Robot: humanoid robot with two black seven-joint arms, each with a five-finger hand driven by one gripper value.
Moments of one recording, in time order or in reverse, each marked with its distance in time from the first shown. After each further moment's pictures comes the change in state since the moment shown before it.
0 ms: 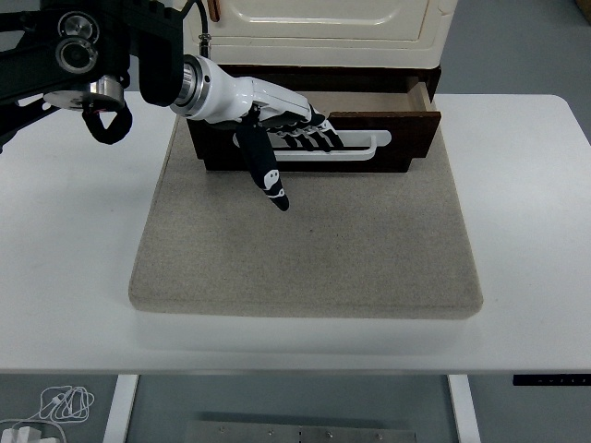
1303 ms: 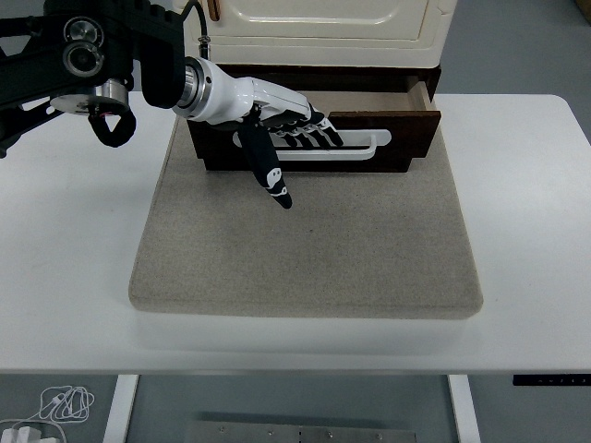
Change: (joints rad) left arm 0.013 -0.008 0.006 0.010 -0.008 0.032 -0.001; right arm 0.000 0.000 0.000 0.000 0.000 0.000 0.000
